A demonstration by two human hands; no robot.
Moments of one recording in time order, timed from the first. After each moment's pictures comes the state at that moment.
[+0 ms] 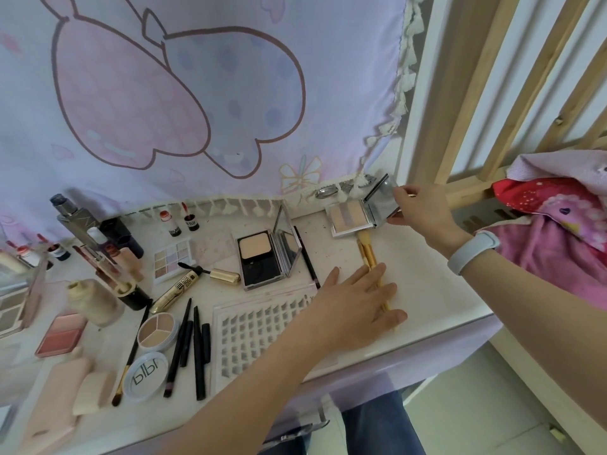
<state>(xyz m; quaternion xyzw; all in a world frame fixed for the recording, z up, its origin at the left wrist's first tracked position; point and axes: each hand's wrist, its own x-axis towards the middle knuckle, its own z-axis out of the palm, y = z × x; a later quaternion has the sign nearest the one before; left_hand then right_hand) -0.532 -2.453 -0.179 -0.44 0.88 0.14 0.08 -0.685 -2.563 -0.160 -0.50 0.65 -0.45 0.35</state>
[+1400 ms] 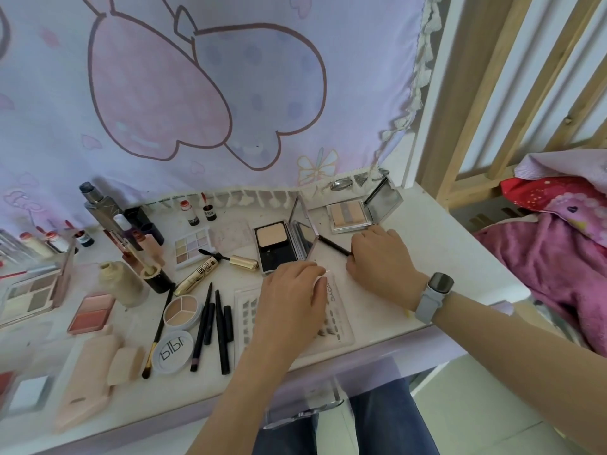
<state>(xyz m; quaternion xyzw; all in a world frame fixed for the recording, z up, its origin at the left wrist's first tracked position) -0.461 -2.412 -0.186 -0.60 0.75 0.05 -0.28 -0.609 -2.486 -0.184 -0.81 0.59 -0.07 -0.04</state>
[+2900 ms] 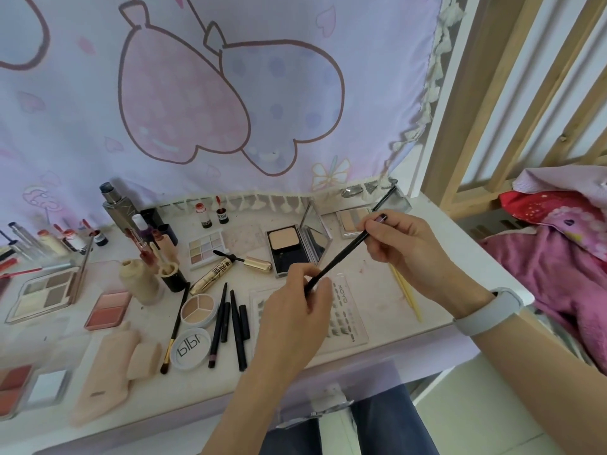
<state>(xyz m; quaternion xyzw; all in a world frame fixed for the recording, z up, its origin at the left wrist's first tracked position) -0.450 -2.381 -0.162 -0.60 0.64 0.28 -0.40 -0.615 -2.452 -0.132 -0.56 0.35 -0.49 0.56</state>
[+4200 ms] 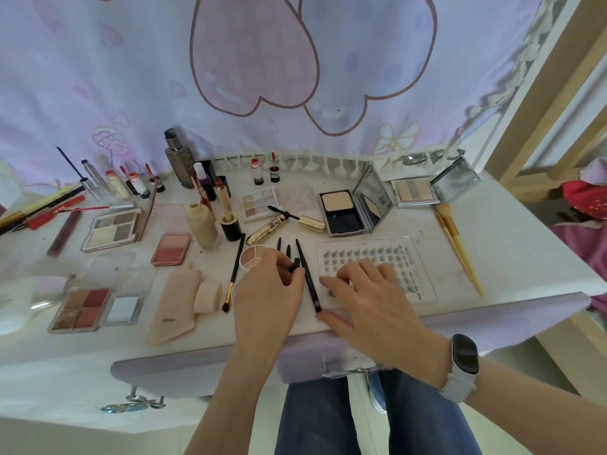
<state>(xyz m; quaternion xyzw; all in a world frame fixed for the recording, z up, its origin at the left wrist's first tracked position) -0.372 -2.348 -0.178 -0.77 0.52 0.15 -0.35 -0.518 -2.377 -0.211 -0.89 0.40 -0.19 -0.06</state>
